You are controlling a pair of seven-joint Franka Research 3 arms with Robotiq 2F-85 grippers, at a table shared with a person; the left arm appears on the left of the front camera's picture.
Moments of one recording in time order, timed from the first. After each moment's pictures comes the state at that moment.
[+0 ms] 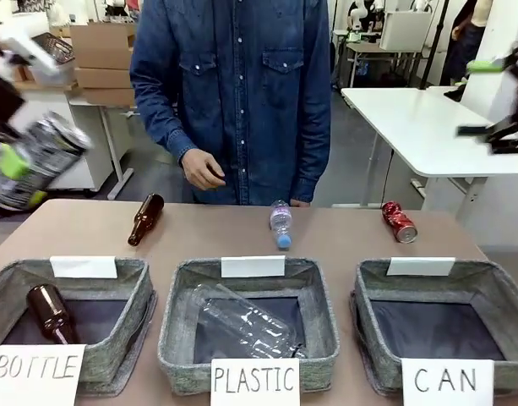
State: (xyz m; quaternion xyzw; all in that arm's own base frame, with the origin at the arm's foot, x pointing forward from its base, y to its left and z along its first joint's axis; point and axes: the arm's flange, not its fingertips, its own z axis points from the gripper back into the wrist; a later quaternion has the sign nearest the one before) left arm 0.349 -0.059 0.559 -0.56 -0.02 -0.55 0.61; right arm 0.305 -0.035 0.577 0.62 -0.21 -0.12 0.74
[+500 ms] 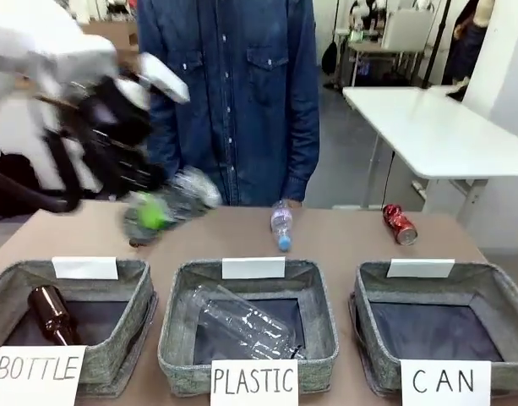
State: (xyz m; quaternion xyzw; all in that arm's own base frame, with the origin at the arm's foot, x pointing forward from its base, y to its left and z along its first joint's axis) left arm 0.340 -0.241 0.546 -0.44 -0.04 -0.67 0.59; right arm 0.211 -0.160 0.624 0.58 -0.34 -0.15 0.73
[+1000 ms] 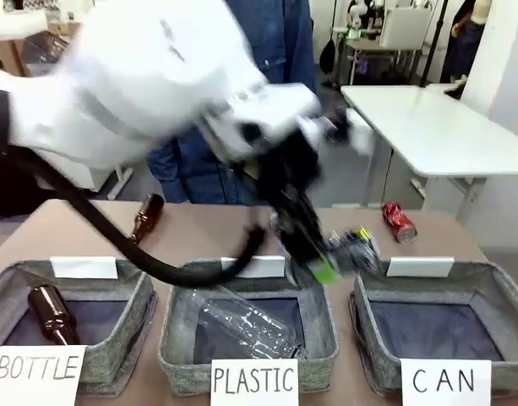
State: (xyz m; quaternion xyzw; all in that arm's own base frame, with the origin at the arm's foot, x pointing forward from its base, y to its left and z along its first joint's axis) left arm 0.248 -0.450 0.526 -0.24 -0.12 -0.73 0.63; right arm 0.212 -0.159 0.622 0.58 -0.33 -0.15 0.73
